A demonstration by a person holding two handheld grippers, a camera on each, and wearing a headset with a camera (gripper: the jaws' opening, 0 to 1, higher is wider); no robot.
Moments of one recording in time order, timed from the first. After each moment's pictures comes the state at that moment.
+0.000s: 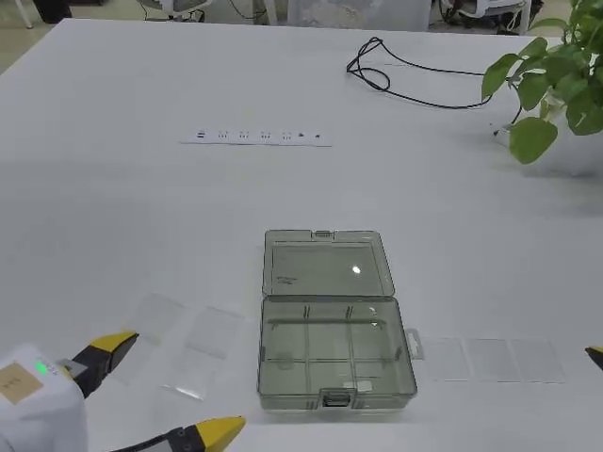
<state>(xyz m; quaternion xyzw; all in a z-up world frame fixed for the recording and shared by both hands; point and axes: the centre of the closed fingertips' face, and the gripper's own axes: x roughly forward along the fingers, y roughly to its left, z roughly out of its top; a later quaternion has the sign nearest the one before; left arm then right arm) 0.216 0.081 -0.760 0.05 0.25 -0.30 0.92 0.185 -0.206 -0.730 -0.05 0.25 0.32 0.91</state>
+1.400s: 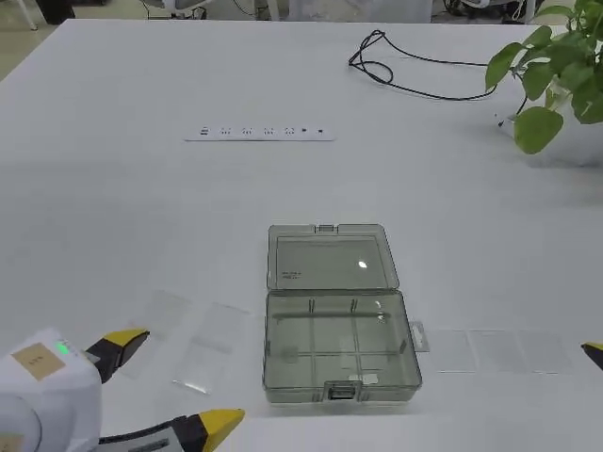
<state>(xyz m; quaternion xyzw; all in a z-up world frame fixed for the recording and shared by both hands) 0.219 0.082 -0.767 0.07 0.28 -0.31 0.91 0.181 -0.199 -0.733 -0.04 0.25 0.33 0.91</state>
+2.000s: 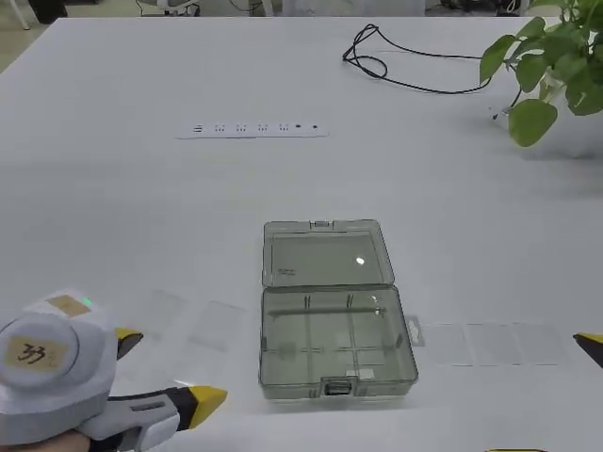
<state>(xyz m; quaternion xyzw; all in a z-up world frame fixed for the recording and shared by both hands) 0.235 0.095 -0.794 0.08 0.39 -0.28 0.88 0.180 -0.200 -0.729 -0.02 0.24 0.33 0.91</state>
